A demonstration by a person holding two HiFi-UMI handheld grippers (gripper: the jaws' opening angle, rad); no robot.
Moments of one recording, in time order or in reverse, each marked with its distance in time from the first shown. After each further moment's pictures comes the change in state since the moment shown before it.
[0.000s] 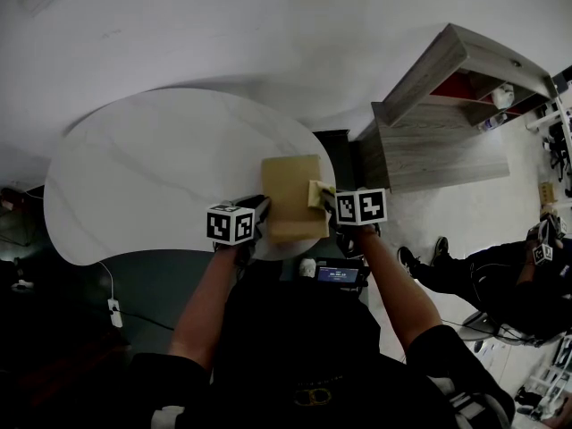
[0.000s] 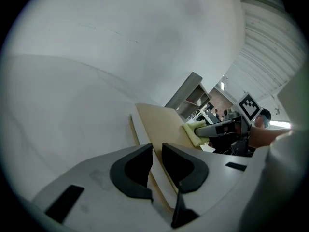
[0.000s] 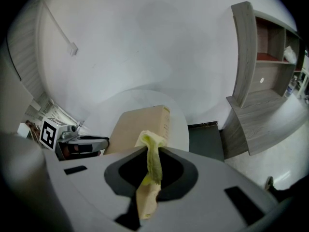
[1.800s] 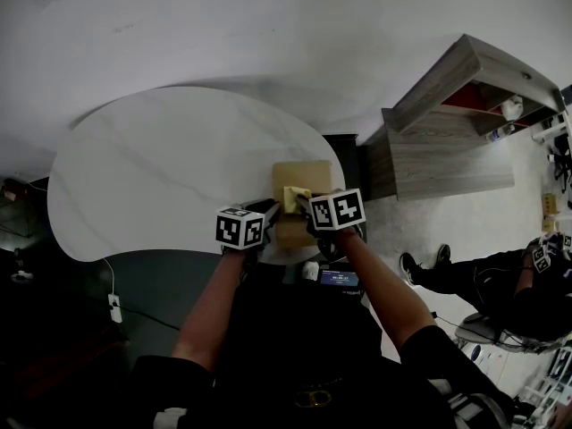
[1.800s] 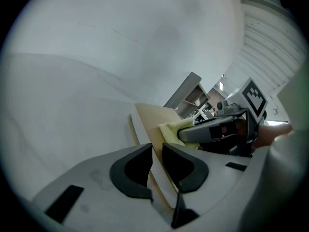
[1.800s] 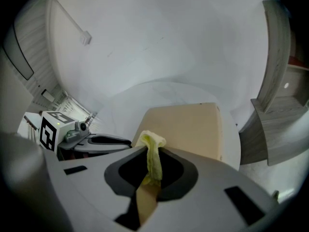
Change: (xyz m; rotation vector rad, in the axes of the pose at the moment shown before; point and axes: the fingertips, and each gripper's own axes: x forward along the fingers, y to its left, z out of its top) left arm -0.001 0.000 0.000 0.001 0.003 -0.019; right arm 0.046 0.079 0.006 -0.108 0.067 0.126
